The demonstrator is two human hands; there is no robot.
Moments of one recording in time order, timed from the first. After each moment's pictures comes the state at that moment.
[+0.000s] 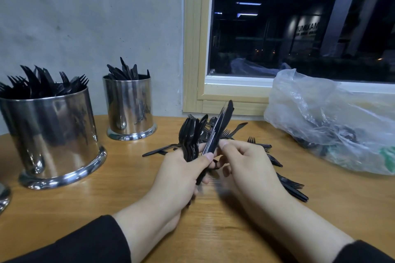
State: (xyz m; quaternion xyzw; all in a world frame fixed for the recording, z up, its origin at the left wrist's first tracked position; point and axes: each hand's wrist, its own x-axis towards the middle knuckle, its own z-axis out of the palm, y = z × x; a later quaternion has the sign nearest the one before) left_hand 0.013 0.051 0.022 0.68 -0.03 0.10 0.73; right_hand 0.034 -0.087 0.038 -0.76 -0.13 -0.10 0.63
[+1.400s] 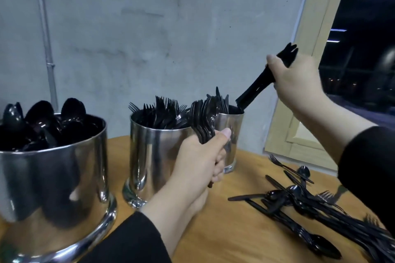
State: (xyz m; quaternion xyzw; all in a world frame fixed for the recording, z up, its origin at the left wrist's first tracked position) left_hand 0.039 0.196 0.087 0.58 0.00 0.24 0.78; right_hand 0.183 0.074 0.223 -0.76 -0.26 -0.31 0.50
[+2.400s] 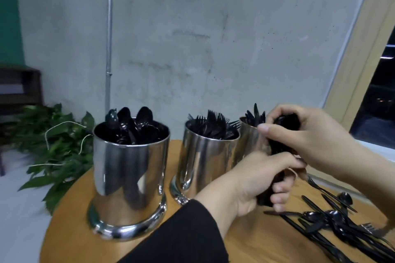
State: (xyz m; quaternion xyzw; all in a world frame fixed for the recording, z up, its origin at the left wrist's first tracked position) left_hand 0.008 0.189 0.118 0.63 -0.10 0.01 0.77; right_hand 0.062 0.082 0.196 -0.76 -0.51 -0.08 0.40
